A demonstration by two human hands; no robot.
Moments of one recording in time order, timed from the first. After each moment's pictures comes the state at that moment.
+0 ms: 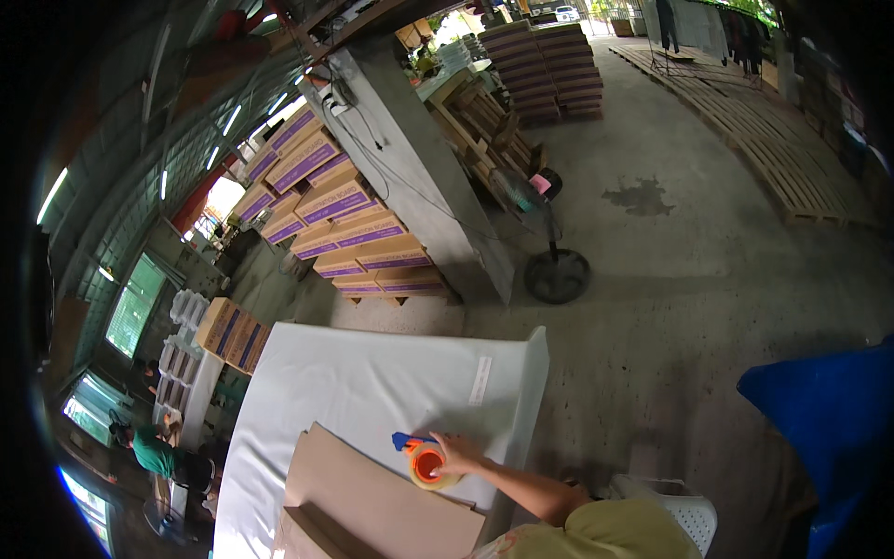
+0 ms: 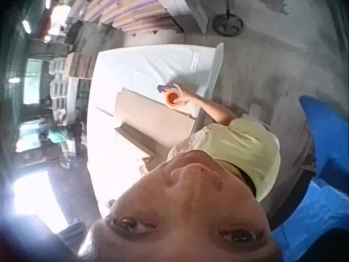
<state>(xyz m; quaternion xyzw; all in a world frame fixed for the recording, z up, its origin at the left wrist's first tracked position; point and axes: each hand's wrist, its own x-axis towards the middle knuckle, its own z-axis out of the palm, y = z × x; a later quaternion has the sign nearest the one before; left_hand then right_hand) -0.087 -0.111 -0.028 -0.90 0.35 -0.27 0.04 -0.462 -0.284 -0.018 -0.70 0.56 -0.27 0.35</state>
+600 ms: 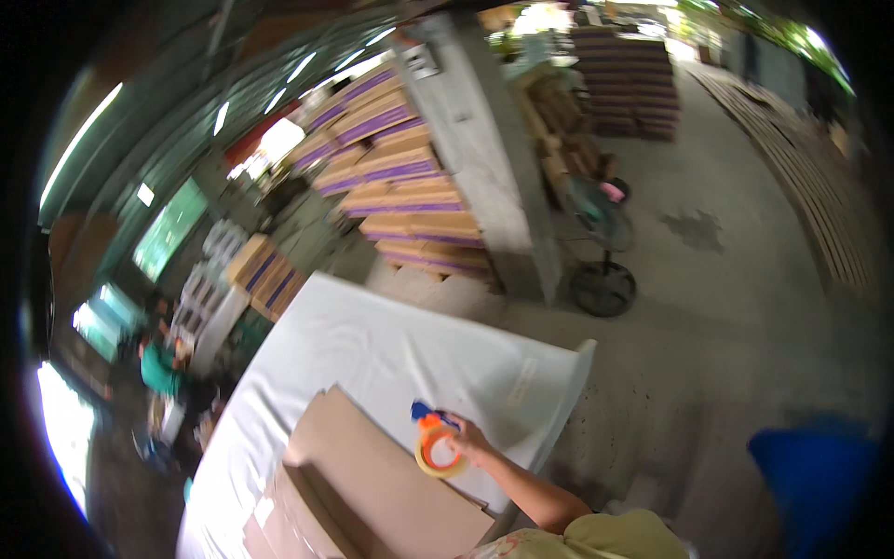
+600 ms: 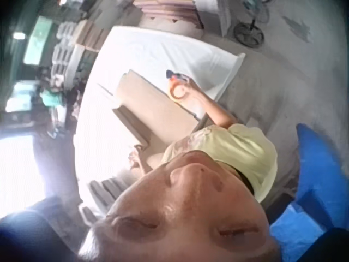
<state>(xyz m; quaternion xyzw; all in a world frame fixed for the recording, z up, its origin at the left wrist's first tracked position) -0.045 -0.071 -0.044 -0.98 0.15 -0.08 0.07 -0.441 -0.312 -0.001 -0.43 0.48 -0.39 0.65</state>
